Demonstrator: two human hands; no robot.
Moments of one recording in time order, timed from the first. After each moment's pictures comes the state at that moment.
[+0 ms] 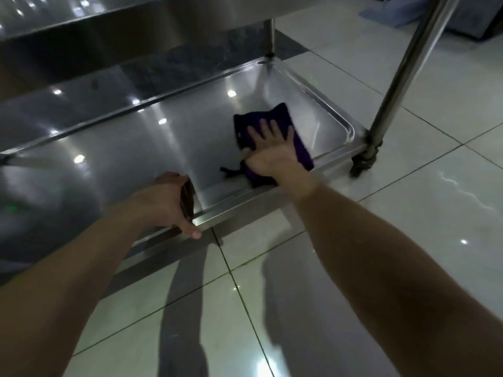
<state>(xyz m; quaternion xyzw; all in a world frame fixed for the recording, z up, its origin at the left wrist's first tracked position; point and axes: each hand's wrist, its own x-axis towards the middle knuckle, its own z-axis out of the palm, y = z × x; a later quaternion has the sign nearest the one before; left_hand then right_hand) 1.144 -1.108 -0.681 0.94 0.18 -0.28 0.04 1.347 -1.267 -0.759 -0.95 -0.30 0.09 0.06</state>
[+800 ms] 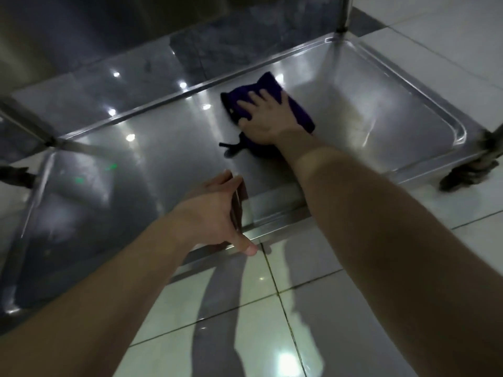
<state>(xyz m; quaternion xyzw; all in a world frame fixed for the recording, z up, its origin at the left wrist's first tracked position) 1.142 -1.094 -0.689 0.95 0.18 -0.25 0.07 1.385 -1.109 -0.742 -0.88 -0.45 0.09 0.07</state>
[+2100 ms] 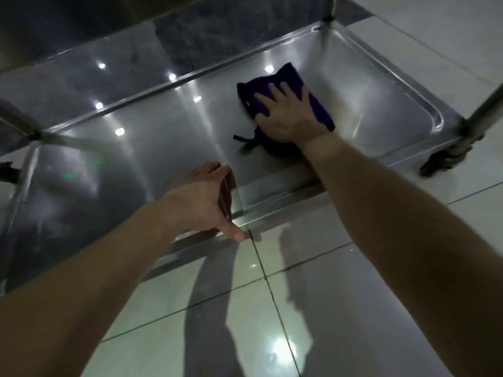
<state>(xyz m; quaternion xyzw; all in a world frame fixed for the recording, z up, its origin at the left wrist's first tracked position) 1.143 -1.102 -0.683 0.95 0.19 -0.25 0.07 1.393 -1.174 -0.747 -0.90 -0.41 0.10 0.09</state>
